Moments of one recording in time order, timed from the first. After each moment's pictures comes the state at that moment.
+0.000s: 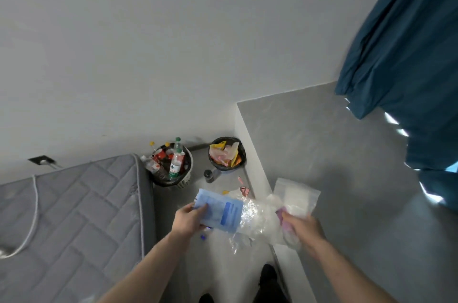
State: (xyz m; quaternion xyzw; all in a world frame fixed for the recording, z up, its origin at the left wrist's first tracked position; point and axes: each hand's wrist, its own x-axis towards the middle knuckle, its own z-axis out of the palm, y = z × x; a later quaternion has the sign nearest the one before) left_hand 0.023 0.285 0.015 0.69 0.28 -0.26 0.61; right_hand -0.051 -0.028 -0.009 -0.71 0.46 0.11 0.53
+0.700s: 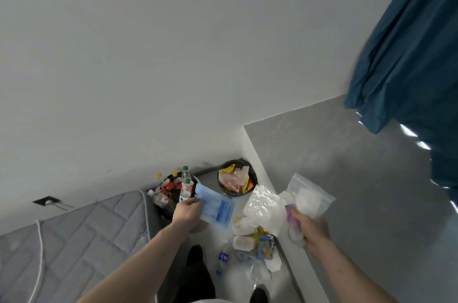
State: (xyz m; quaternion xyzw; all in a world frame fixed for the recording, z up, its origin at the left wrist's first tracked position) left_hand 0.195 0.306 0.039 0.77 0.27 -0.26 0.51; right_hand 0.083 -0.006 -0.004 -0.58 0.52 0.05 0.62
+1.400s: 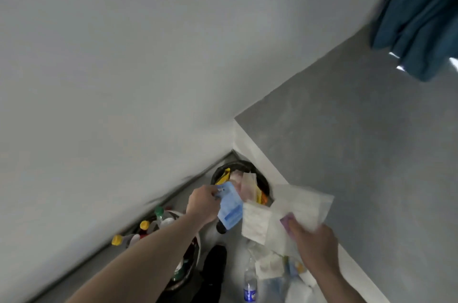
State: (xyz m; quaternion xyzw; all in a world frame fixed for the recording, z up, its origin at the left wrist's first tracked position) left_hand 0.560 0.228 -0.259 0.91 -0.10 -0.37 0.16; right_hand 0.349 0.057 -0.199 -0.65 0.60 0.02 0.47
